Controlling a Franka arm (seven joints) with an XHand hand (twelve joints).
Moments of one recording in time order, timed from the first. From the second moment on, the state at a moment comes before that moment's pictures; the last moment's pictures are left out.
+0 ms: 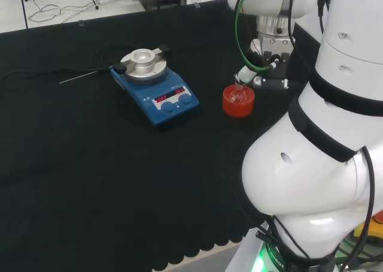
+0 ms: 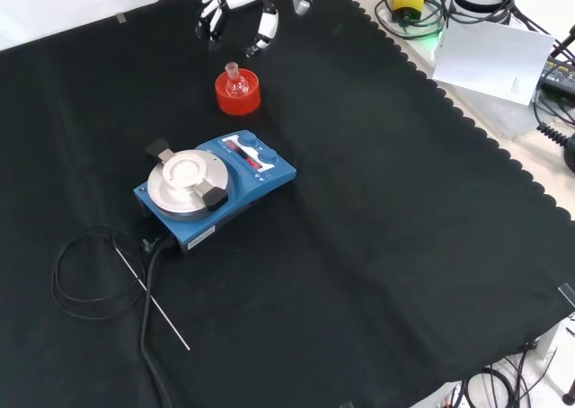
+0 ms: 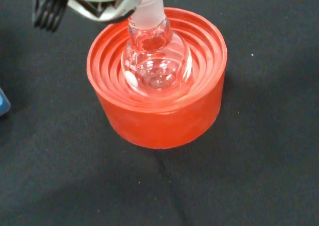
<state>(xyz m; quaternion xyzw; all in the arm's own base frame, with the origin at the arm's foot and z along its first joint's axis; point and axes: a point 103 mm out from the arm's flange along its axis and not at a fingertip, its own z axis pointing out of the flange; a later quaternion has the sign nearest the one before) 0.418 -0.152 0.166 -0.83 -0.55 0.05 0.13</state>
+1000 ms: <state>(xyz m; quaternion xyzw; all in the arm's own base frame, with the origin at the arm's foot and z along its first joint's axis) 0.433 -0.162 0.137 -0.83 -0.54 0.06 0.14</state>
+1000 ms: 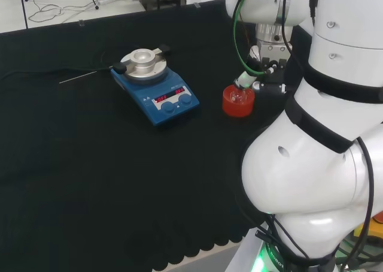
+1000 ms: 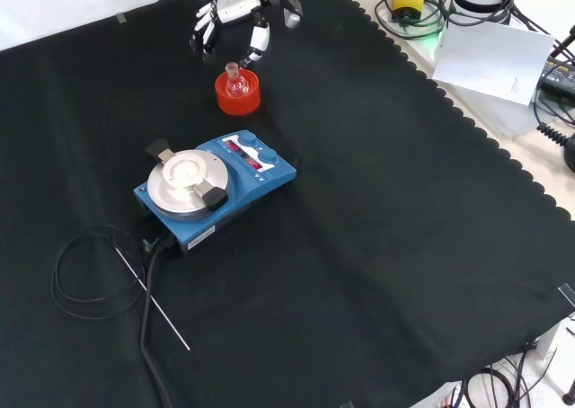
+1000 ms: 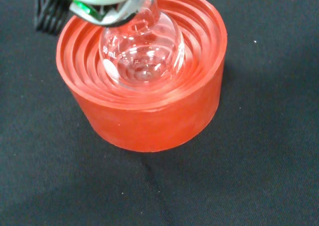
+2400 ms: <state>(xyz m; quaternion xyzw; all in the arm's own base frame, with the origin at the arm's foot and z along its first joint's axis) 0.444 -0.155 0.120 -0.82 -0.55 0.07 0.14</state>
